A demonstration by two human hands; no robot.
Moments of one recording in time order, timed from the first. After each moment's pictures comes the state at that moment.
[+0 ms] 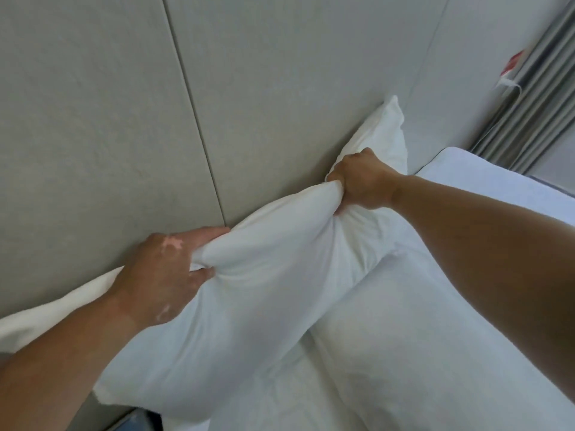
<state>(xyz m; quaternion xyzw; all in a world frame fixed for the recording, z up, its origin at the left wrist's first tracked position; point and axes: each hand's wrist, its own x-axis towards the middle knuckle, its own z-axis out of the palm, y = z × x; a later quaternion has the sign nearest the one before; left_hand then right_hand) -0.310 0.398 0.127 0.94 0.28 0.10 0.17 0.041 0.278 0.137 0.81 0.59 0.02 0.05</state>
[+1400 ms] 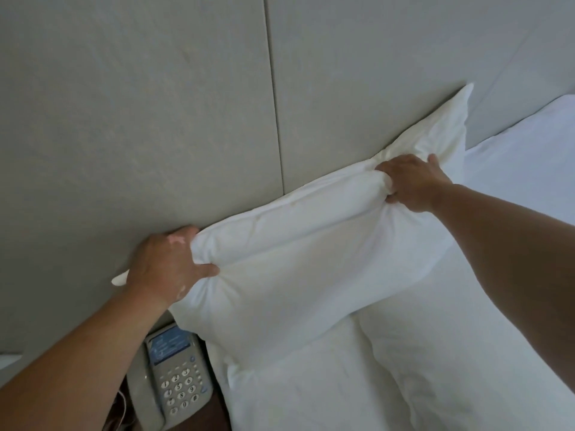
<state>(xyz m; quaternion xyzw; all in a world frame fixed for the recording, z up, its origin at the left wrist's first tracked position) -0.391 0.417 0.012 0.86 0.49 -0.02 0.08 0.038 0.287 -0.015 0.83 0.54 -0.07 0.11</state>
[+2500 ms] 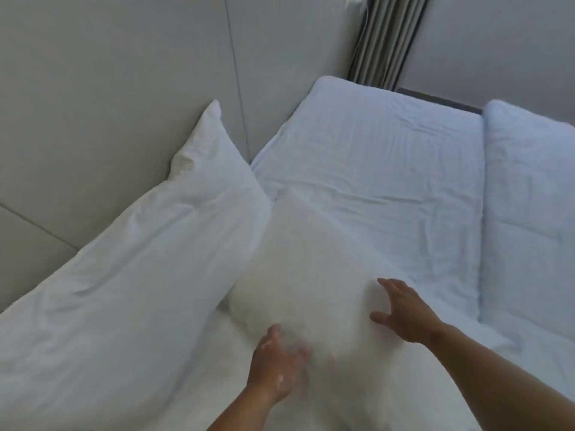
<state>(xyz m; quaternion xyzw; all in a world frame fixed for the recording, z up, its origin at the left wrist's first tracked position) -0.237 0.056 -0.063 0.80 0.34 -0.22 0.45 -0.067 -0.188 -0.072 0.94 0.10 -0.30 -0.10</state>
